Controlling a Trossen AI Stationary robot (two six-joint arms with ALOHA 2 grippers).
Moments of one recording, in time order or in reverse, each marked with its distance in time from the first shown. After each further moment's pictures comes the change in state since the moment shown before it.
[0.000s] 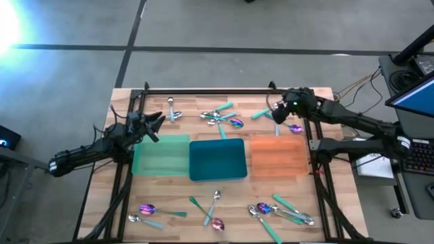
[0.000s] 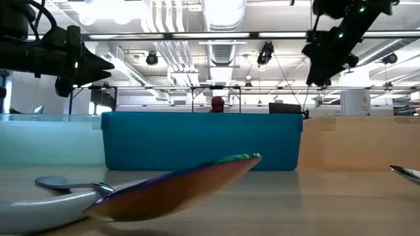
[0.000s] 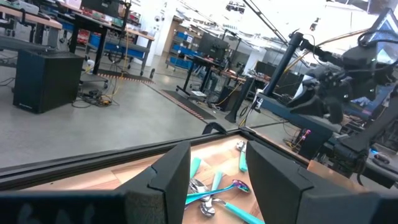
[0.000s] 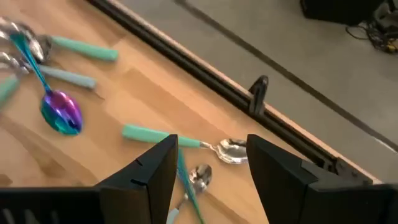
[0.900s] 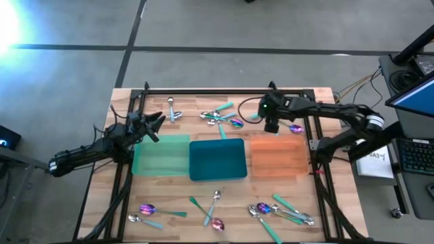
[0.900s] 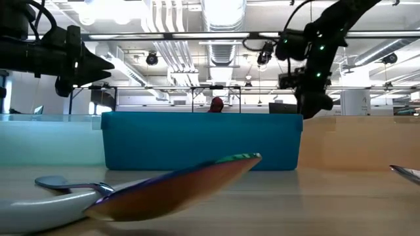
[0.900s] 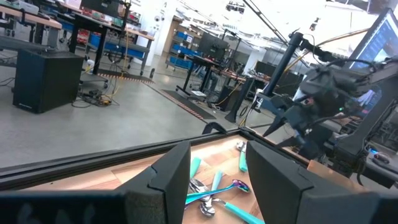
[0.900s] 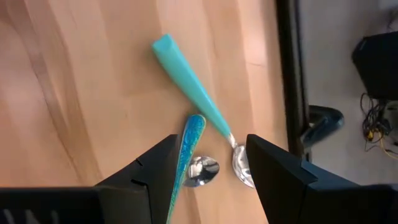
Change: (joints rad) left arm 0.000 0.000 0.000 0.000 0.000 0.000; right arm 0.000 0.449 0.053 0.054 -0.081 -0.616
